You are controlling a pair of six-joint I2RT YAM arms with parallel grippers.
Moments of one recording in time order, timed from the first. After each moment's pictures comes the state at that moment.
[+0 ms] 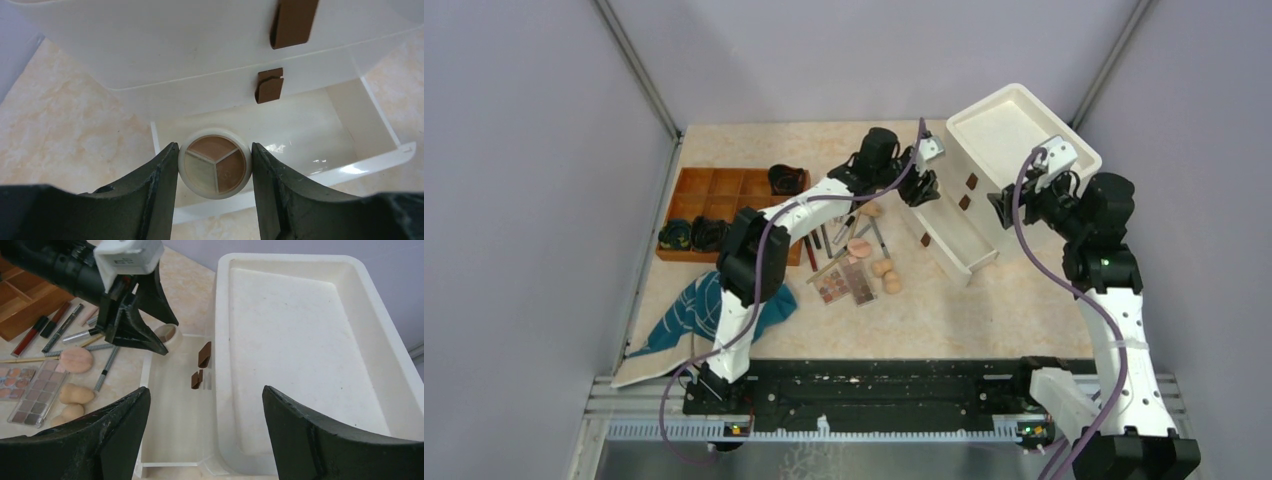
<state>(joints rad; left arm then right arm) -0.67 2.12 1.74 -0.01 0.56 0.27 -0.04 0.89 0.97 -0.30 -0.51 -0.30</state>
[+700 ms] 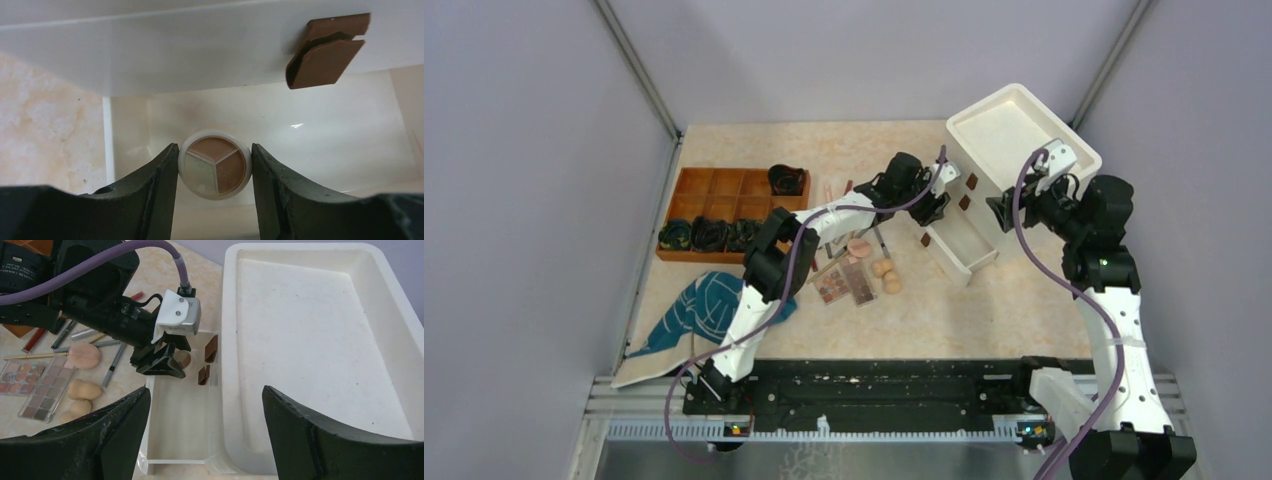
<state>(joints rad) -0.74 2.31 1.82 -0.04 0.35 0.25 -0.08 0.88 0.93 -0.28 -0.57 -0.28</state>
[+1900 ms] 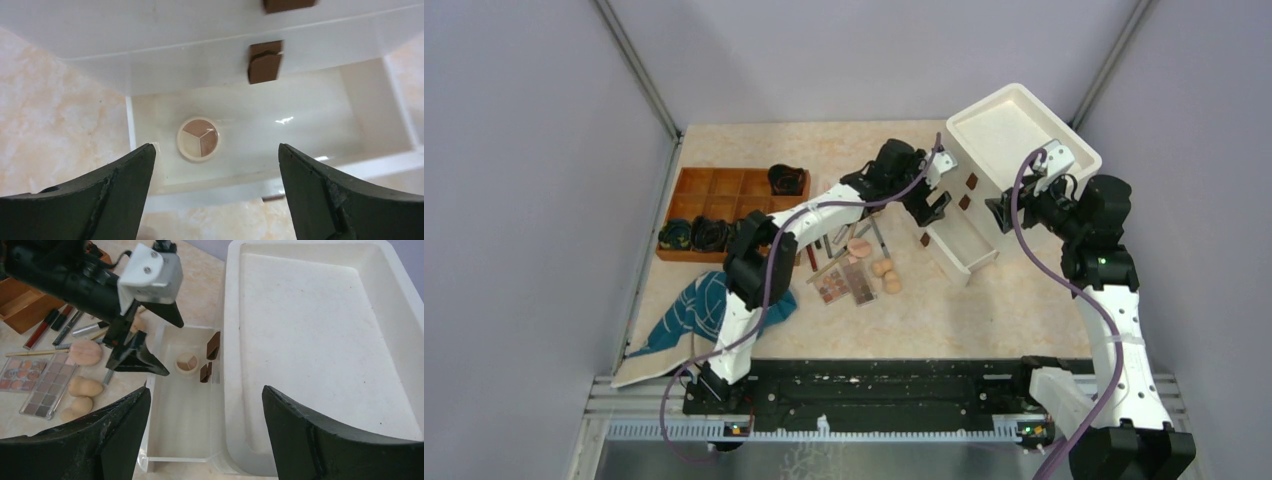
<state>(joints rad) -0.74 2.21 1.81 -0.14 0.37 0.28 -0.08 0.89 0.92 -0.27 -0.58 -0.28</state>
